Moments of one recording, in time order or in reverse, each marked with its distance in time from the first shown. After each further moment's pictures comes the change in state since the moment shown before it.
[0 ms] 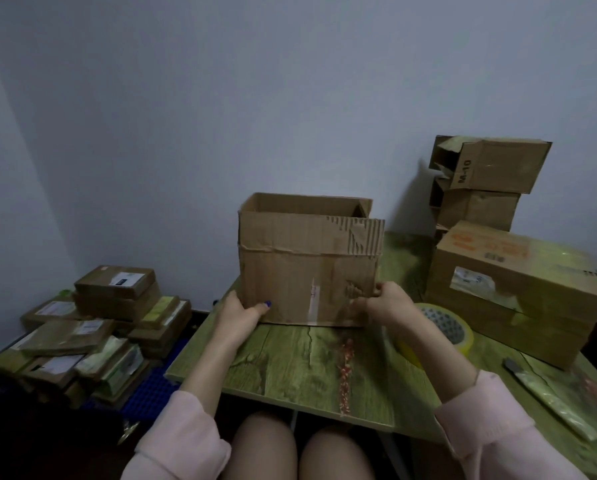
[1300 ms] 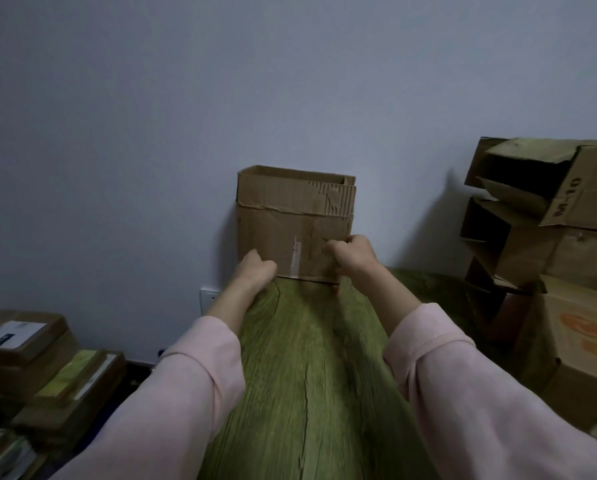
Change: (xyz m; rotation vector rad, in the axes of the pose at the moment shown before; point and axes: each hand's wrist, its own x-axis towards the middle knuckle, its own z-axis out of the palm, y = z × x) left_hand 0.294 0.070 0.115 0.240 -0.093 0.052; right_hand 0.296 -0.077 0.027 0.259 0.124 -0.101
